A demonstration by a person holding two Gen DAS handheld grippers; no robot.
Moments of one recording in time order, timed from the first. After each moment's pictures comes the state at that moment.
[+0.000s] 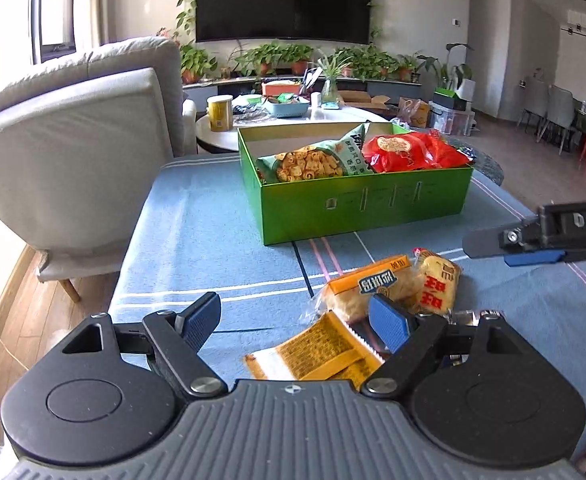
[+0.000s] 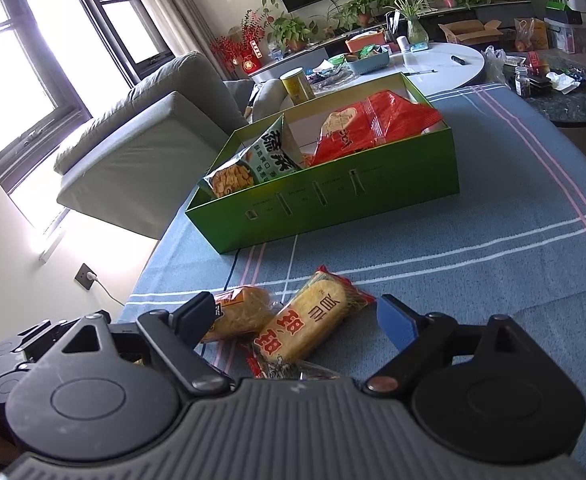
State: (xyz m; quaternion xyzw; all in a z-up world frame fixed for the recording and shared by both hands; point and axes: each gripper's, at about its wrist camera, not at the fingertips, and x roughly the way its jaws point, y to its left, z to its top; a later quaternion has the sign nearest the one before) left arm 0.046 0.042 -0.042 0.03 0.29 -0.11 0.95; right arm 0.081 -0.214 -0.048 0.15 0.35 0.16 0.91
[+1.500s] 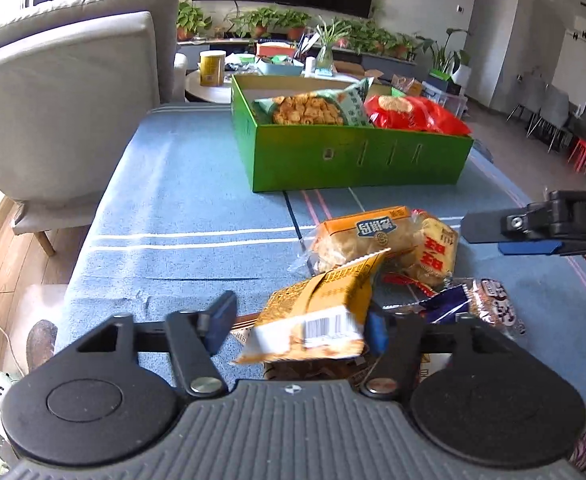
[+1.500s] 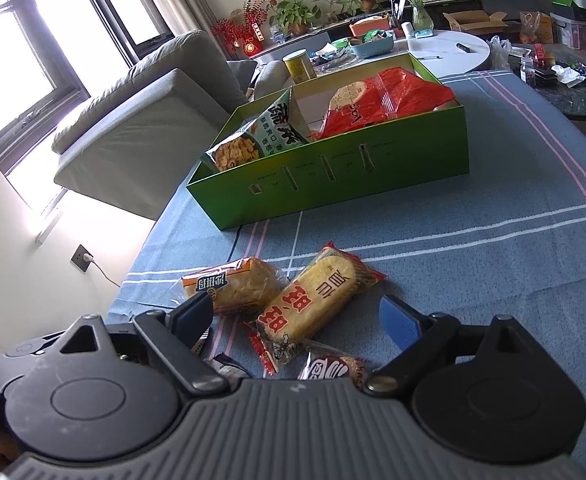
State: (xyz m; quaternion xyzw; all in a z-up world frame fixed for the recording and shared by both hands) left arm 0.054 0.049 -0.068 -0.02 0.35 -0.13 0.93; right arm 0.078 -0.202 -0.056 0.14 0.37 0.16 0.91
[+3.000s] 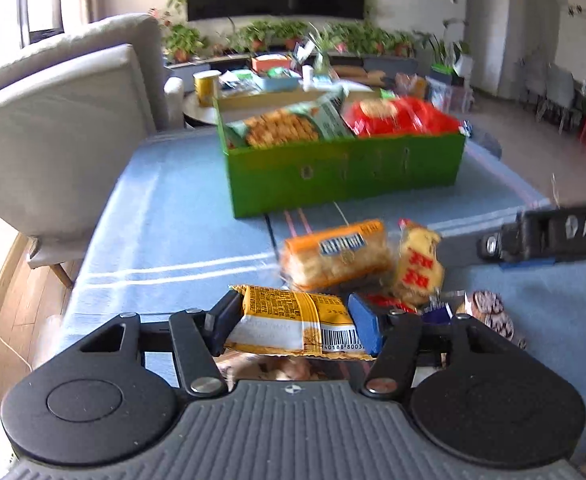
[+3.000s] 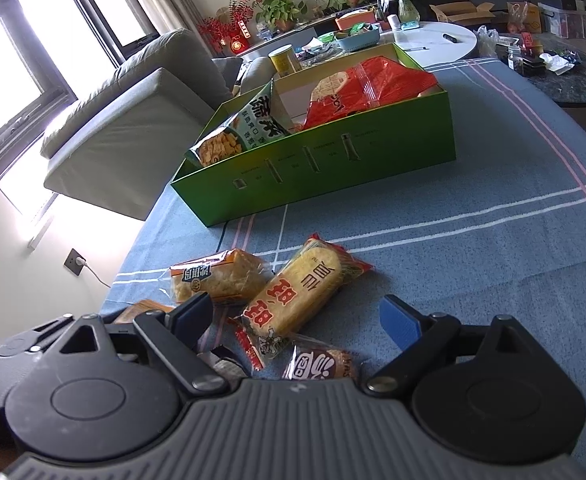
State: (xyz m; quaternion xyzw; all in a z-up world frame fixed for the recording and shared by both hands) left arm 0.057 0.015 -0.059 0.03 0.33 -0.10 0.94; right arm 0.080 -0.205 -0.062 0.14 0.38 0.14 0.90
